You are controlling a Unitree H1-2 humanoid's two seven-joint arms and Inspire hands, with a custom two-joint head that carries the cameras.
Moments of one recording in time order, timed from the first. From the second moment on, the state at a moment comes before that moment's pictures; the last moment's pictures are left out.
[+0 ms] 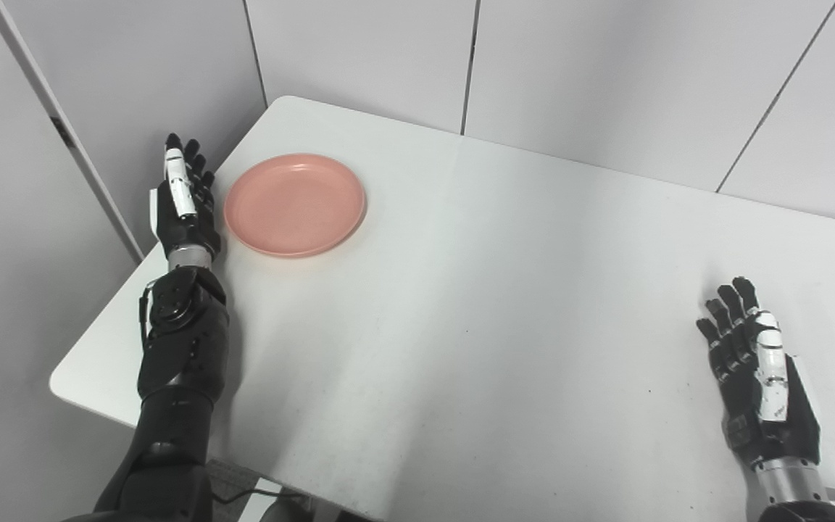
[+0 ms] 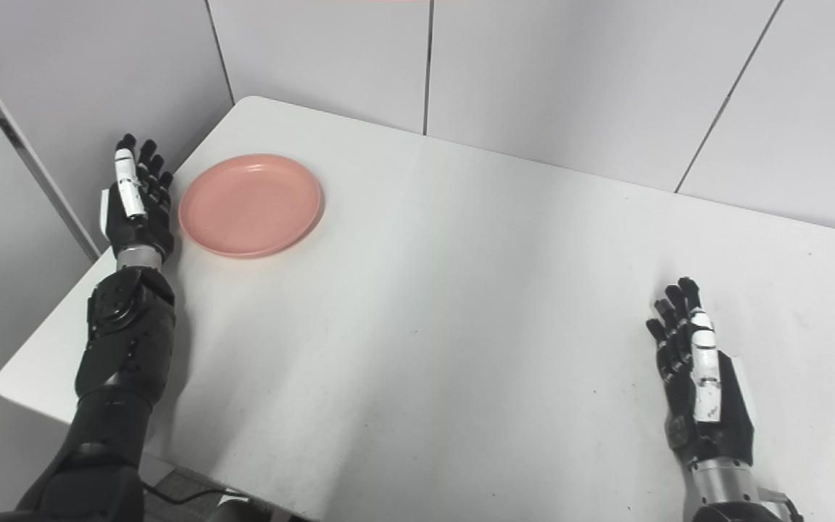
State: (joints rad) left arm -0.41 0.26 0.44 0.51 -0.39 -0.13 0.09; right arm -0.13 -0.17 -0.06 0.03 0.28 0.06 0.23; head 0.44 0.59
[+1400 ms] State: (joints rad) left arm -0.42 0.16 0.19 0.43 -0.32 -0.03 -0.03; right arm -0.13 -0.15 -0.05 0.02 0.25 0.06 0.20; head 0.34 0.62
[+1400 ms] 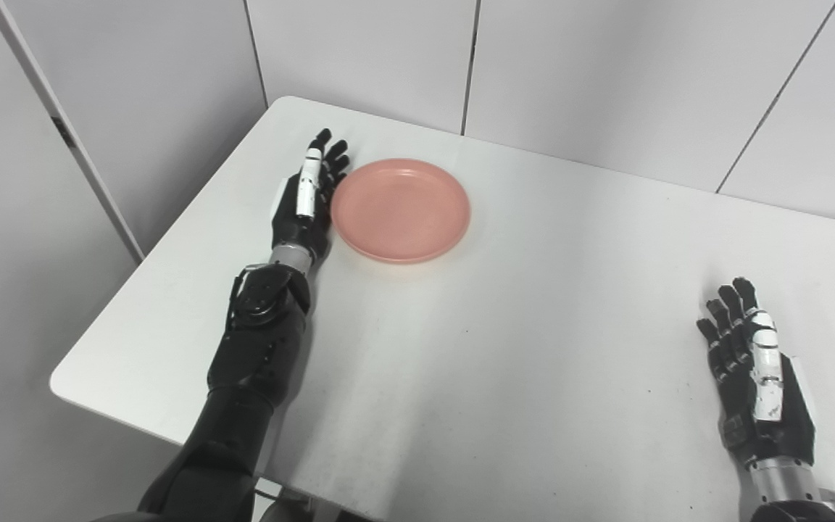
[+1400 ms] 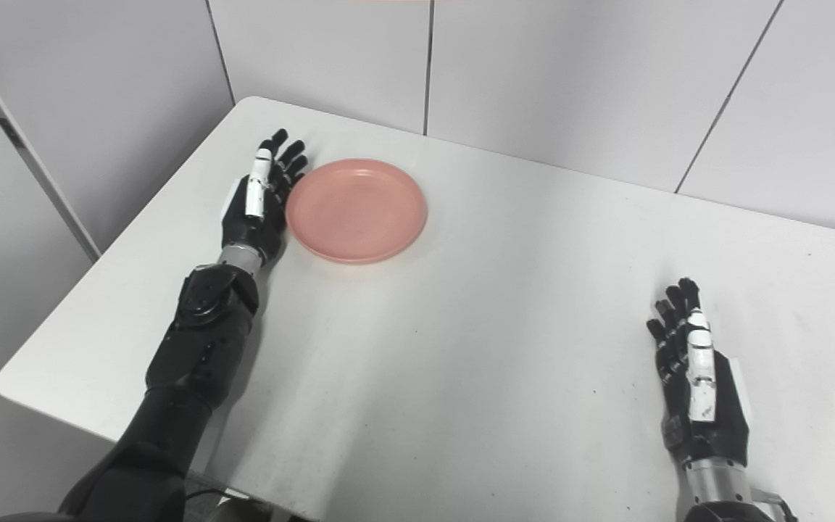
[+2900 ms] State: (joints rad) left arm -0.32 0.05 -0.12 0.15 -0.23 0.19 -0.20; right arm -0.11 -0.10 -0.01 -0.01 0.18 0.07 0.12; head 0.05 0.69
